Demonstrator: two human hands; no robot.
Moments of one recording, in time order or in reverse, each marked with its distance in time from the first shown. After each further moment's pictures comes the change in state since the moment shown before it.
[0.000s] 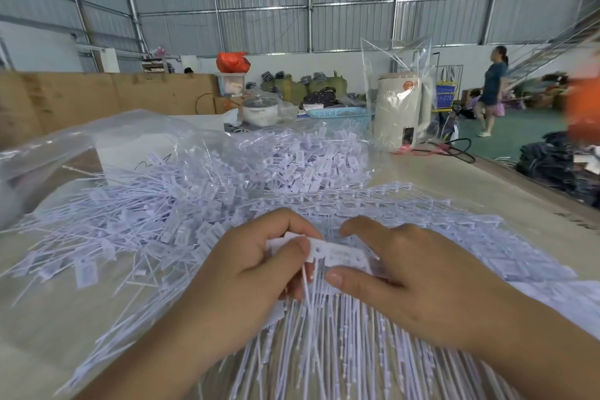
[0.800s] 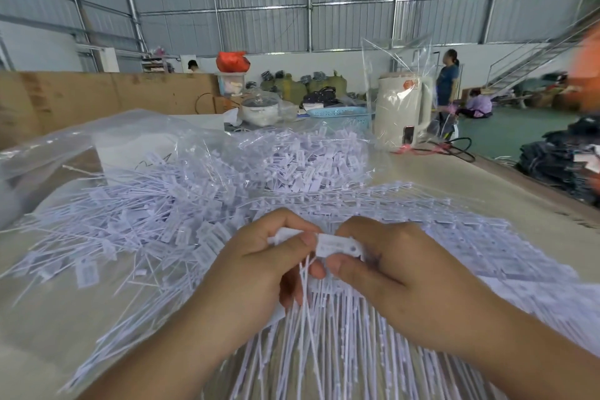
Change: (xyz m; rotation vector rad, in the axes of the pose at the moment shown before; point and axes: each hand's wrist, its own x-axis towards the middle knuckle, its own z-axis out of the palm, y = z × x) left_hand 0.007 0.001 0.010 -0.282 0.044 -0.139; right_hand 0.004 -0.006 0.009 0.282 0.123 -0.083
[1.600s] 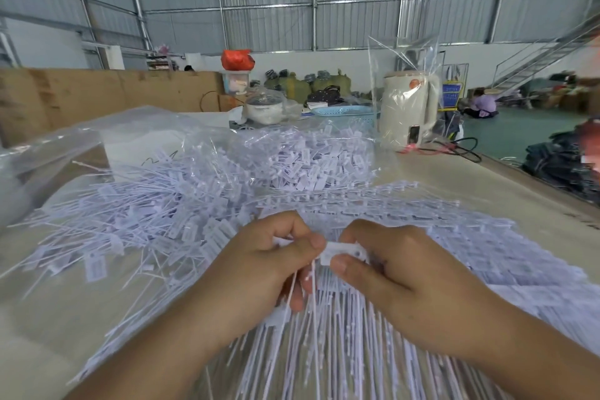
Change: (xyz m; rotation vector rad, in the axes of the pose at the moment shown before) left_hand -0.002 0.006 -0.006 0.223 -0.009 -0.052; right_hand -0.001 0.000 0.007 0.010 0.002 -0.002
